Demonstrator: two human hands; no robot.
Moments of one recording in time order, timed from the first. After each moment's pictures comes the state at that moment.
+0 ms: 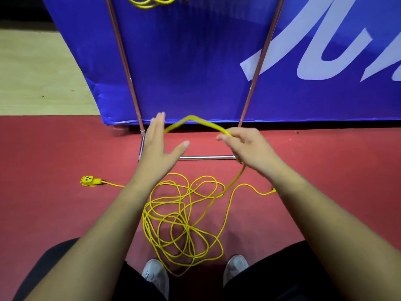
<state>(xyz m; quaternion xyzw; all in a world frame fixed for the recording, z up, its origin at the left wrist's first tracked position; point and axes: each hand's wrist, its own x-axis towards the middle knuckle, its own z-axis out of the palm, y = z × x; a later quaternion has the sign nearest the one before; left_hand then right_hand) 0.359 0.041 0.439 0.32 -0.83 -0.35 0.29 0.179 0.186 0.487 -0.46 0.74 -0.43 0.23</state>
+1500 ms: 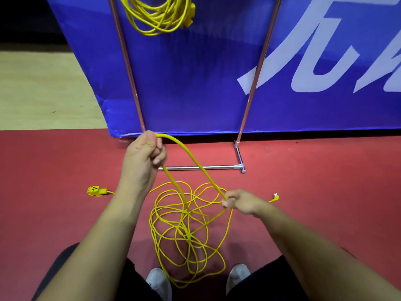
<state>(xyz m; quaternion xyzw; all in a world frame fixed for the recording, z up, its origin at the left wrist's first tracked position) 0.381 0.057 0.487 0.15 -0.51 -0.73 0.43 0.173 0.235 0.358 -0.39 0.76 -0.25 0.45</state>
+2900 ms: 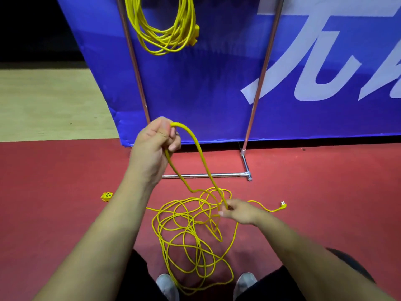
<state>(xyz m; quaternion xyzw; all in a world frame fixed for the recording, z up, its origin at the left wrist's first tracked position) 0.377 0.072 0.550 0.10 -0.57 -0.71 0.41 0.197 0.231 0.364 -0.46 0.74 -0.23 0.43</state>
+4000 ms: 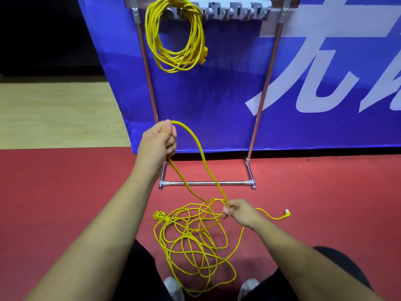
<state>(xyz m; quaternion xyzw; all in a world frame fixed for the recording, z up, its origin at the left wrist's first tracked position) 0.399 0.066 0.580 0.24 -0.61 -0.62 0.42 0.221 0.239 0.383 -0.41 0.76 -0.31 0.39</state>
